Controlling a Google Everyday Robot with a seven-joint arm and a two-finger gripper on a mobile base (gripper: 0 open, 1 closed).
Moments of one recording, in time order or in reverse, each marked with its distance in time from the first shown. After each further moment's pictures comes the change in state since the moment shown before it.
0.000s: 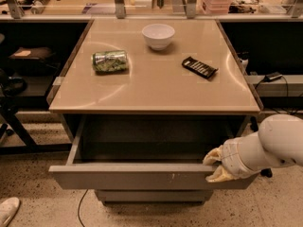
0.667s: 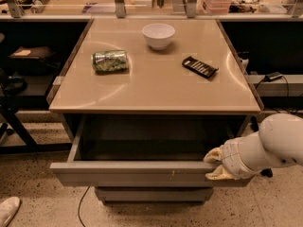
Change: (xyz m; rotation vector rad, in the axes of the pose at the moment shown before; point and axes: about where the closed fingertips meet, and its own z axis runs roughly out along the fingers) arm -0.002 0.000 -0.001 -0.002 -0.001 0.001
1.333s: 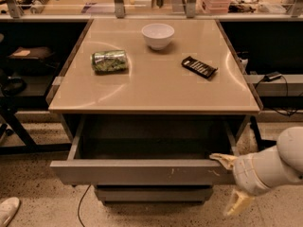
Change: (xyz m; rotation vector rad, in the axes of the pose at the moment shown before) arm 0.016 0.050 0.001 -0.087 -0.075 0.052
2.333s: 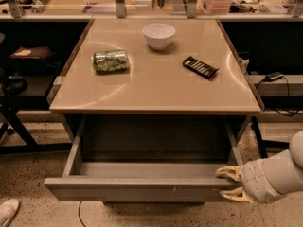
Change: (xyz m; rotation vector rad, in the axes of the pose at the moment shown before) arm 0.004 0.027 -0.014 -0.051 -0.038 0.015
